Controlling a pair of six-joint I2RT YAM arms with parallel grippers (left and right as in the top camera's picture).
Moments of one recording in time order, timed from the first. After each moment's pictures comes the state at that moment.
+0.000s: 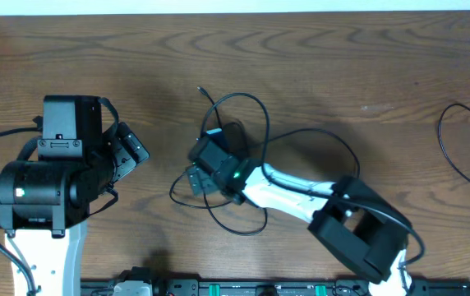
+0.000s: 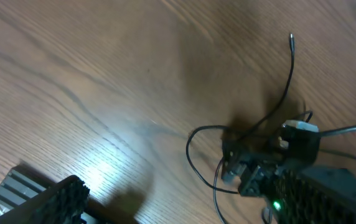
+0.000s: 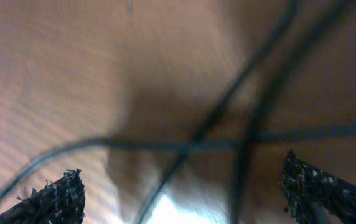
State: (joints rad) left arm -0.04 1.16 1.55 -1.51 -0.17 -0.65; right arm 0.97 2.03 1.24 -0.22 0.12 0.61
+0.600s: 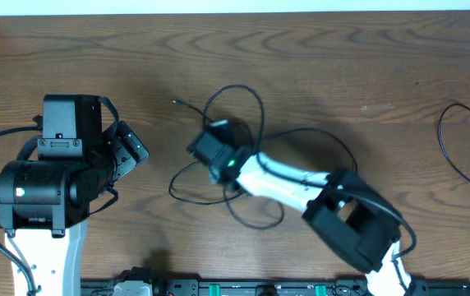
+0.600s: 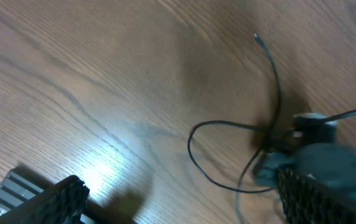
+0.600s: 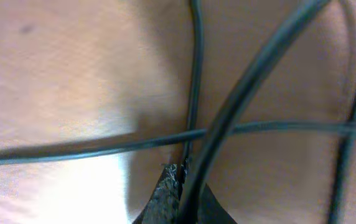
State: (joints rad) left arm -0.04 1.16 1.55 -1.50 -0.17 -0.65; right arm 0.91 2.08 1.35 -0.41 0.25 0.55
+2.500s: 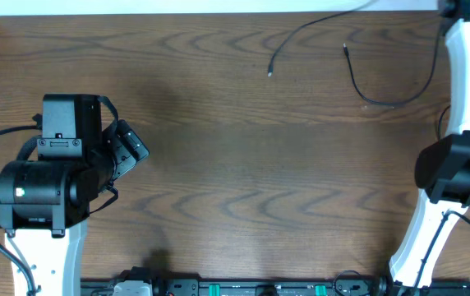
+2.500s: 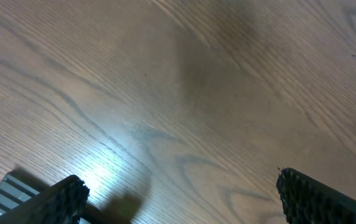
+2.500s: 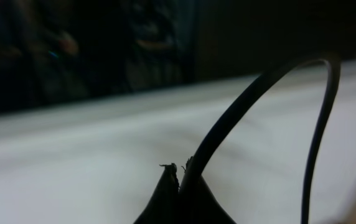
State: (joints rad) left arm -0.04 1.16 1.55 -1.49 -0.17 -0.65; right arm -0.14 2.26 2.39 -0.16 0.17 0.02
